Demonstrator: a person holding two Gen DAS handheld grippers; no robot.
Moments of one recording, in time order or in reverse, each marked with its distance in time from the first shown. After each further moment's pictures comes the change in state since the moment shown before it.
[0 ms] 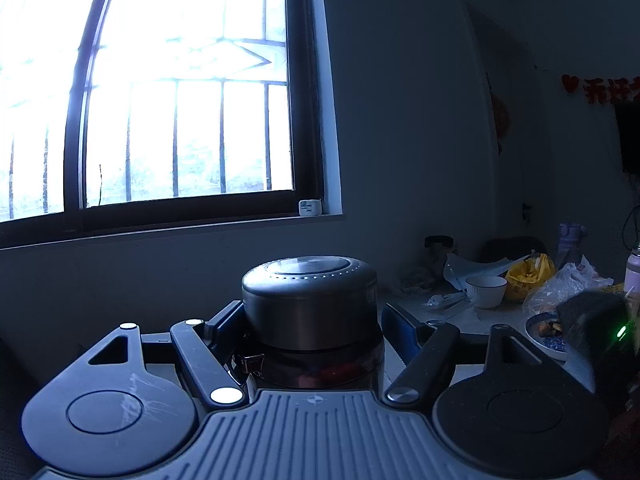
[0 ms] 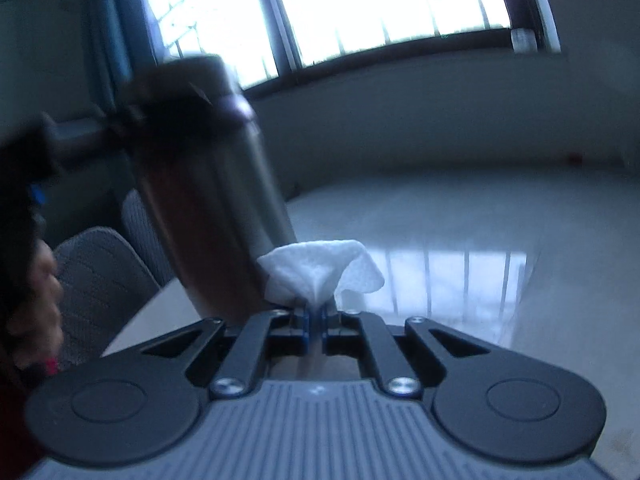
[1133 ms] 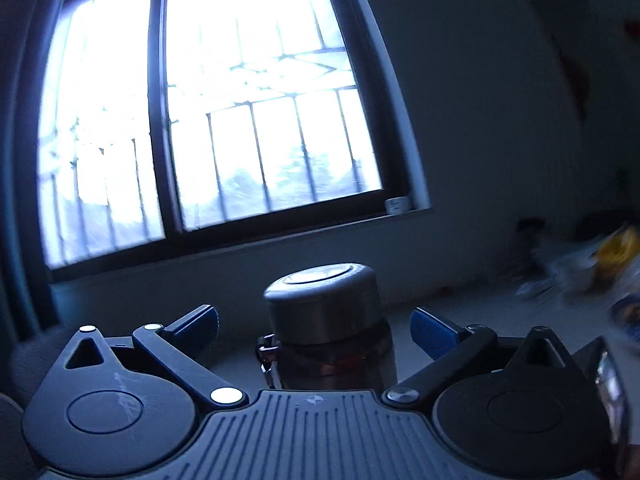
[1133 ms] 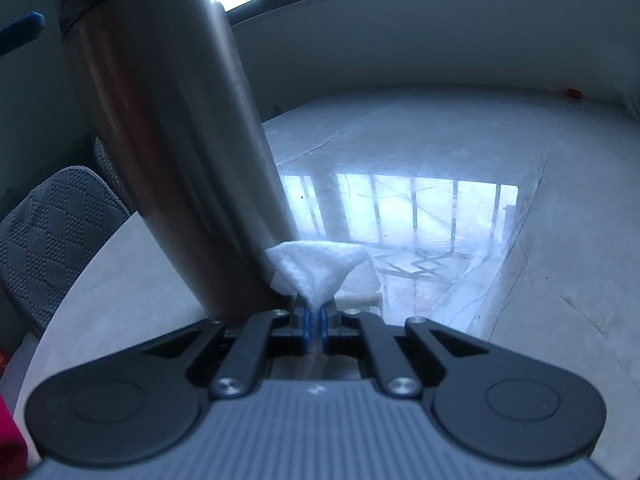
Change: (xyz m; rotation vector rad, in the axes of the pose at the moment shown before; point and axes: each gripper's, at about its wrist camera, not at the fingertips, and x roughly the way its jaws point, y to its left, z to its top) left arm -0.021 -0.086 0.012 0.137 0.036 0.403; right arm 0.044 -0.107 0.017 -0.043 0.199 0.013
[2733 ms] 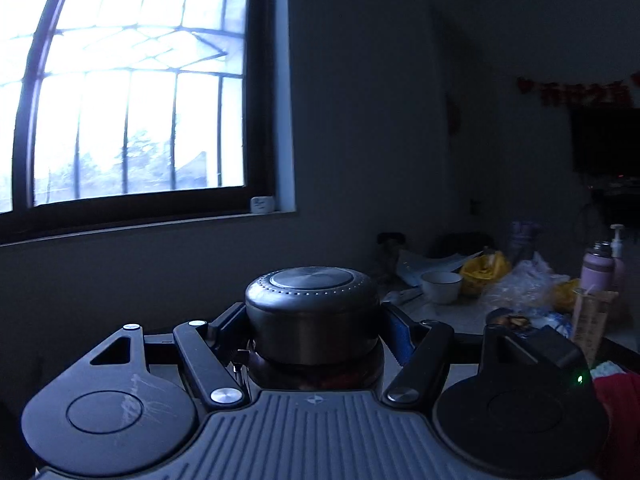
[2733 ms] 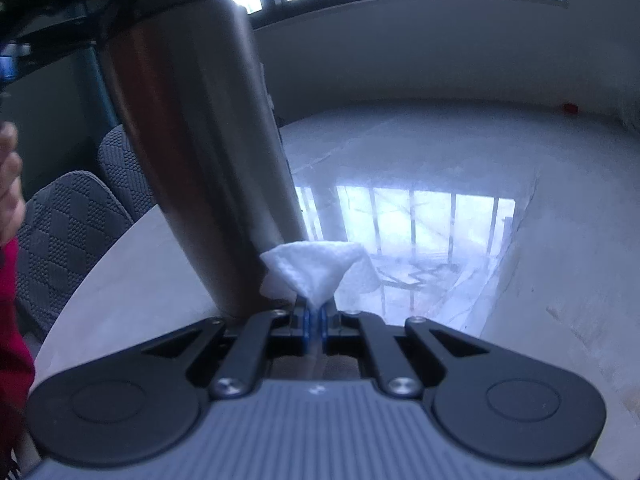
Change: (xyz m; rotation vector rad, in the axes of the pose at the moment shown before) left arm 0.080 0.071 -0.031 -0.135 -0.056 -0.608; right arm -0.139 0.100 -0.023 -0.038 -0.036 0.002
